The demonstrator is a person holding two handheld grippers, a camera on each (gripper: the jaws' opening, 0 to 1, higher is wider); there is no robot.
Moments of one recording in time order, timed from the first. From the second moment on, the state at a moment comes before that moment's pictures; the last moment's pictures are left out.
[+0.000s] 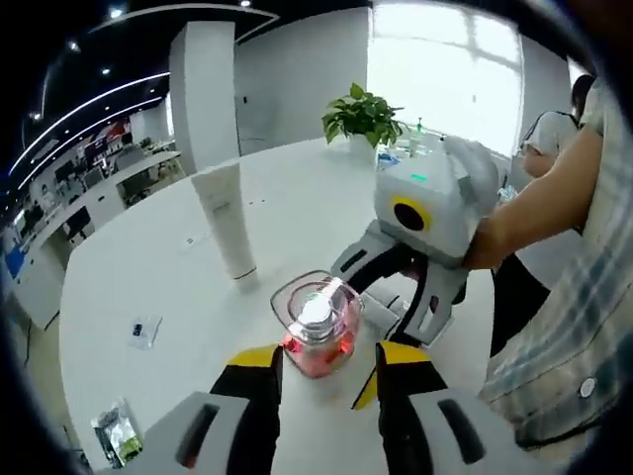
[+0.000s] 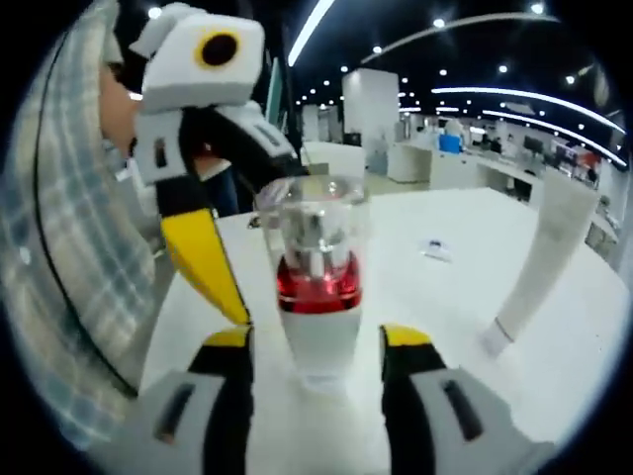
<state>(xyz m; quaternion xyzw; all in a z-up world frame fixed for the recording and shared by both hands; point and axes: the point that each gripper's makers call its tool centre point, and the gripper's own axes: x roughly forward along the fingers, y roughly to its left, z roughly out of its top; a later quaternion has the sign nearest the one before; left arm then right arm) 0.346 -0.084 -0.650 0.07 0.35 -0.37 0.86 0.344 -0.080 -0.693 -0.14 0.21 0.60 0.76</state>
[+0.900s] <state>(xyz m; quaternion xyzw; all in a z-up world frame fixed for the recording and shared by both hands) 0.344 -0.081 -0.693 0.06 0.40 -0.36 0.84 0.323 -0.077 -0.680 -0.17 0.20 0.63 0.73</state>
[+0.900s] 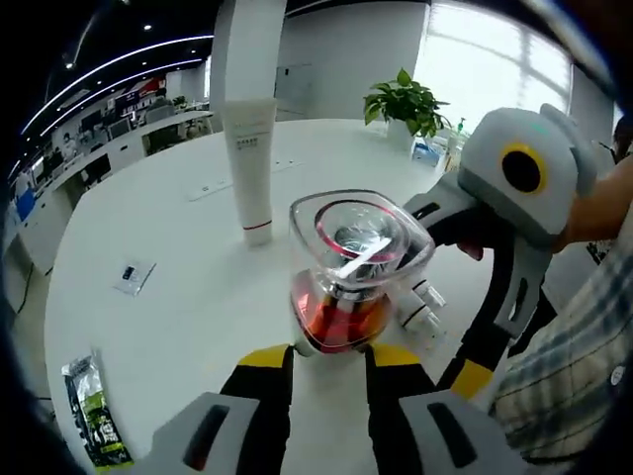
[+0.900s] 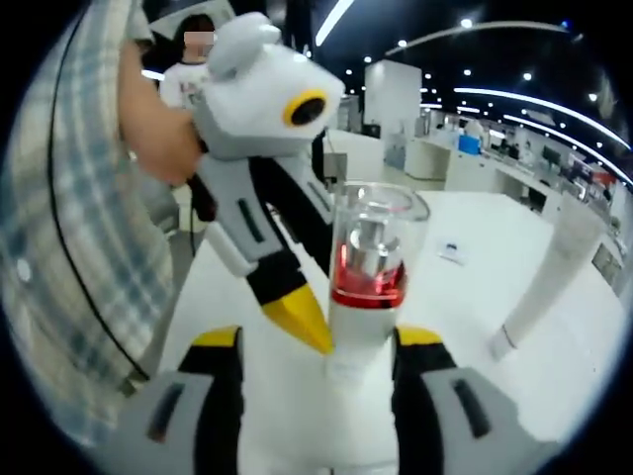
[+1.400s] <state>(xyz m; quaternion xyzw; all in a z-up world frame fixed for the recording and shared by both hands) 0.334 -0.065 -0.699 0.08 0.43 -0.38 0.82 0.304 -0.090 -0.679 -0.16 0.23 0.62 0.73</state>
